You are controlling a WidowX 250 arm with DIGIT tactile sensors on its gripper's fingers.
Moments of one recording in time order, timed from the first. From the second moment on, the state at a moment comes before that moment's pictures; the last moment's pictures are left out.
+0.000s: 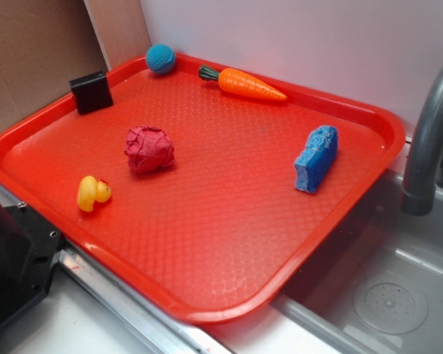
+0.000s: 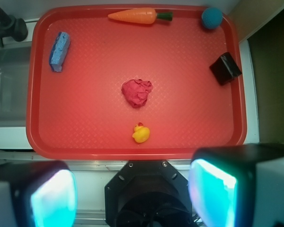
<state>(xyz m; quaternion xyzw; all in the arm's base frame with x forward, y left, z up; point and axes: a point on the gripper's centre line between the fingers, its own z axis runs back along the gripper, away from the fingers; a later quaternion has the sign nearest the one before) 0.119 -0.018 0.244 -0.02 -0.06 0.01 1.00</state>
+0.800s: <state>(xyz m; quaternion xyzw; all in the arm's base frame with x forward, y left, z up) 0.181 0.061 0.180 0.01 -0.09 -0.07 0.99</state>
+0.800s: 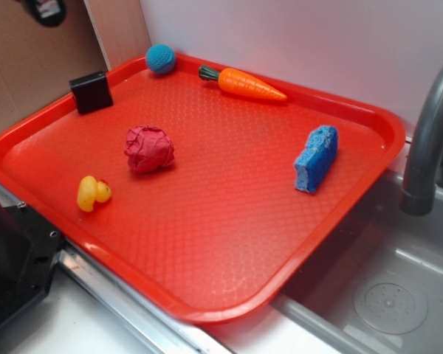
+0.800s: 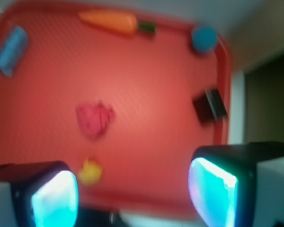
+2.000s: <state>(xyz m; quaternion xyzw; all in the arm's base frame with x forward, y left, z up) 0.248 0.124 0.096 0.05 -0.04 -0.06 1.00</state>
